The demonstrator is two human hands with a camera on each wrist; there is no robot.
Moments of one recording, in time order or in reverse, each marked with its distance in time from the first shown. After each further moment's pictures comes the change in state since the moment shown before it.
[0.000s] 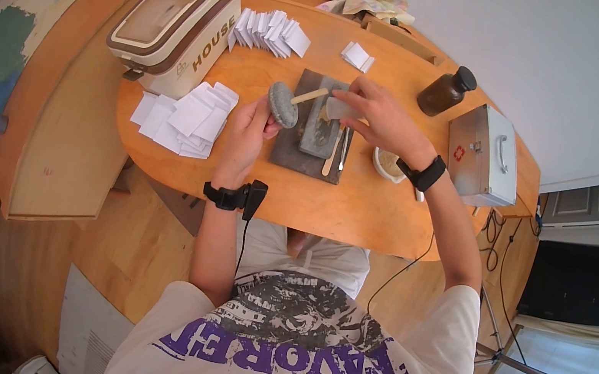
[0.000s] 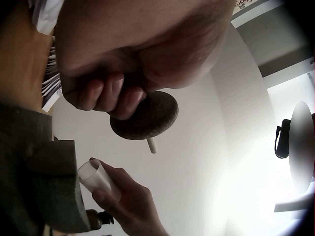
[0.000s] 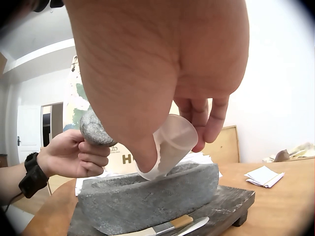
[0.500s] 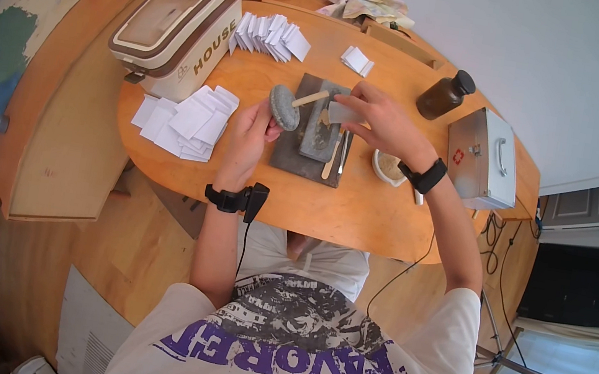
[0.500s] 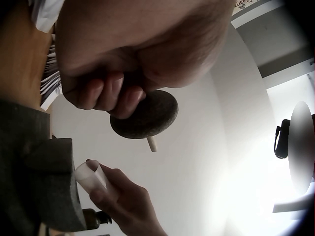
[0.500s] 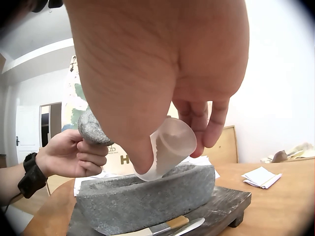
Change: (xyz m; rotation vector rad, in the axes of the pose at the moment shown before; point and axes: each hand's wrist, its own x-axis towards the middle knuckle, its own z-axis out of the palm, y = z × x) left_hand 0.003 0.000 0.006 0.000 0.033 0.022; right_hand 0.000 0.001 -0.005 0.049 -0.003 -0.001
